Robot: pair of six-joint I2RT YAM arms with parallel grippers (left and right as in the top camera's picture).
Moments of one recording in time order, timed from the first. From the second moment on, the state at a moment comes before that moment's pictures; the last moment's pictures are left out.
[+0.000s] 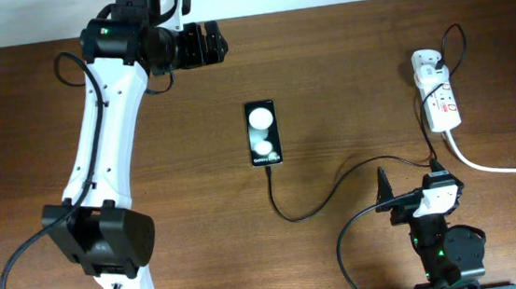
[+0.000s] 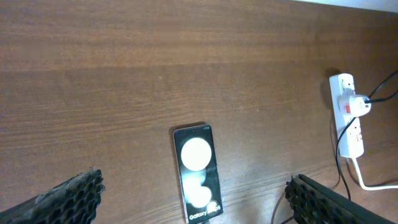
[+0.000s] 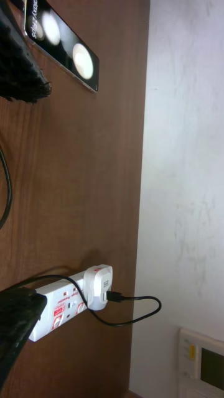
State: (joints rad) left arm -0.19 2.06 2.21 -1.12 0.32 -0.22; right arm 0.02 0.03 0.01 -0.07 -0.02 -0.03
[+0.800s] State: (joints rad) left arm -0.12 1.06 0.51 0.15 0.16 0.00; right arm 0.02 0.02 0.01 -0.07 -0.01 -0.03
